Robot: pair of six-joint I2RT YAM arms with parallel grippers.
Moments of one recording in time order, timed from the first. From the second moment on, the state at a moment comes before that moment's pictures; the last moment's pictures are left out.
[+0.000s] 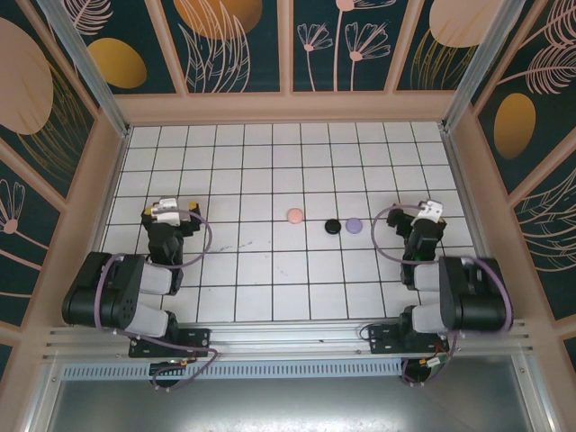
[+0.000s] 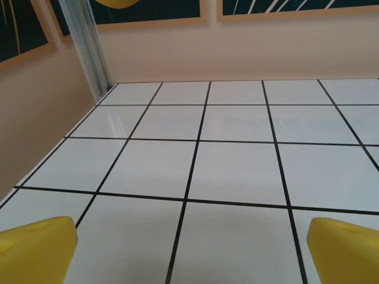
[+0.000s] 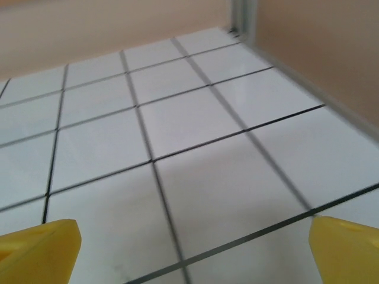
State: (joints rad) left arm -0.07 1.49 0.16 1.19 -0.22 0.00; right arm -0.03 1.47 0.15 1.04 0.16 0.17
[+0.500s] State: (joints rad) left arm 0.00 1.52 0.23 1.17 -0.07 -0.06; right arm -0.02 1.55 0.22 1.12 0.05 0.12
